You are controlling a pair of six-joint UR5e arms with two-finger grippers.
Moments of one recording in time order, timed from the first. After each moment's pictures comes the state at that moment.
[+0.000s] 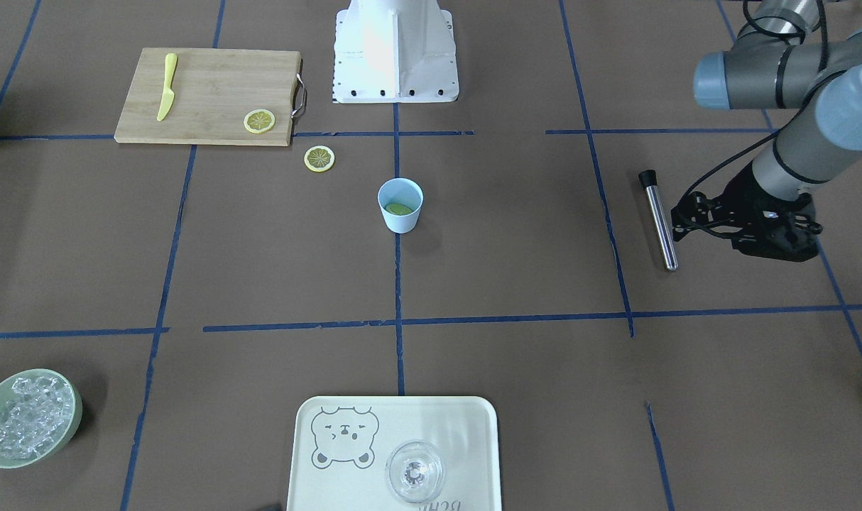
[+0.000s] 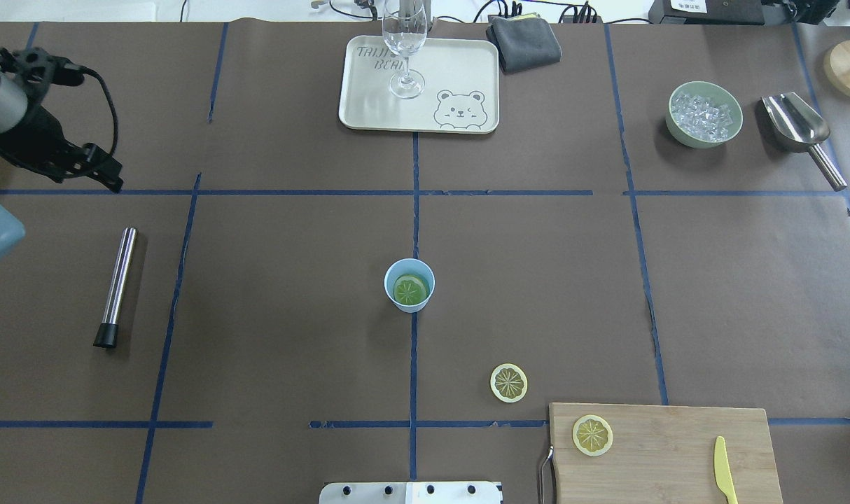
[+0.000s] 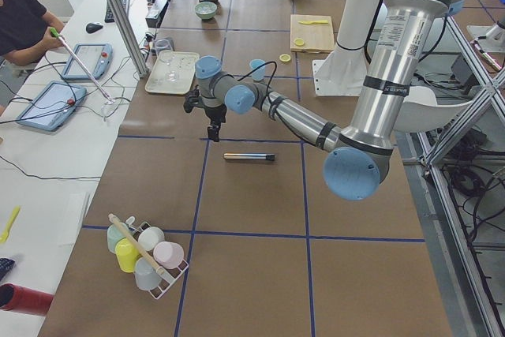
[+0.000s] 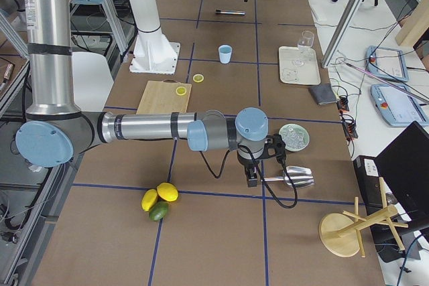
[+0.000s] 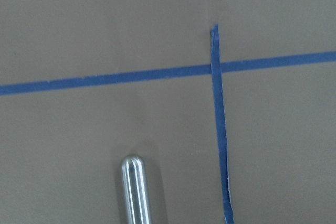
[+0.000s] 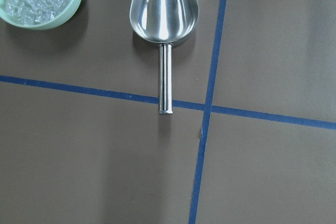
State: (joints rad) left arm -1.08 -1.82 -1.76 -1.64 -2.24 -0.48; right arm 1.57 -1.59 1.66 -1.51 2.40 -0.03
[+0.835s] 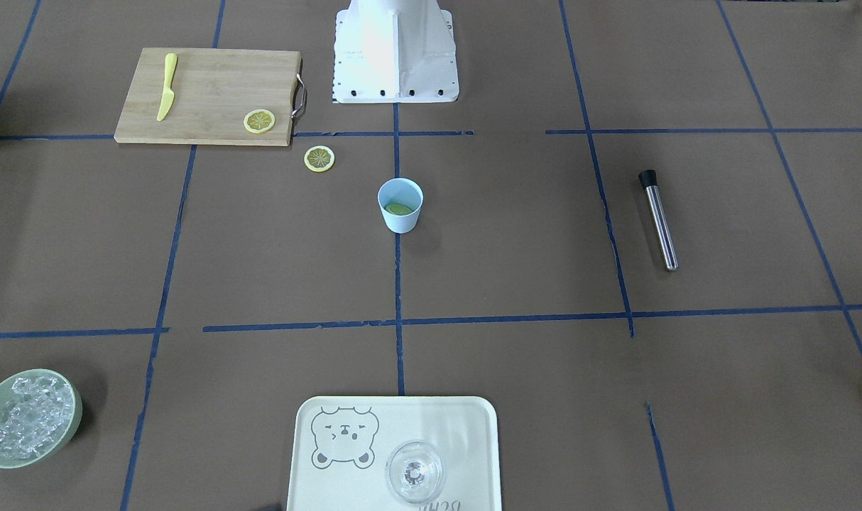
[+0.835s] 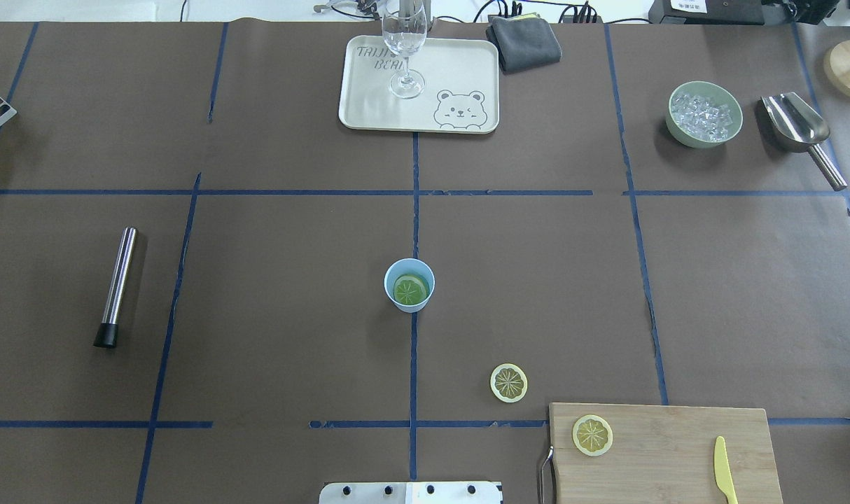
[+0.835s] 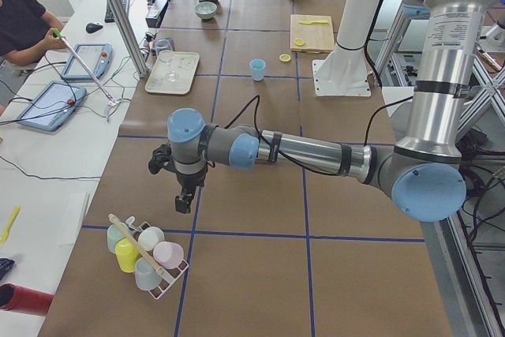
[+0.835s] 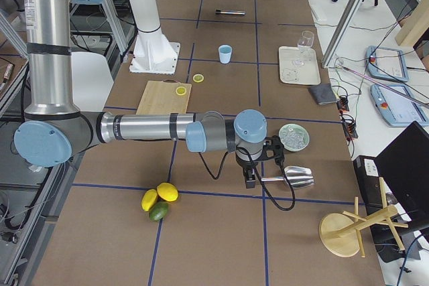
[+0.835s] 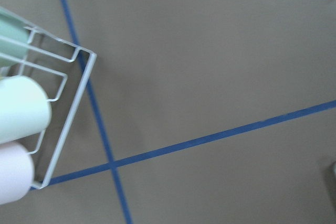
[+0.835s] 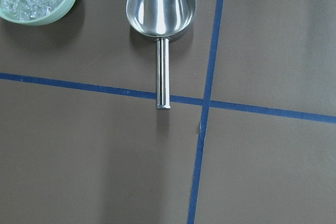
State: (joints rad) left arm -1.52 -1.67 -1.59 -1.64 -2.25 0.11; right arm 1.57 -1.59 1.66 -1.51 2.40 -0.03
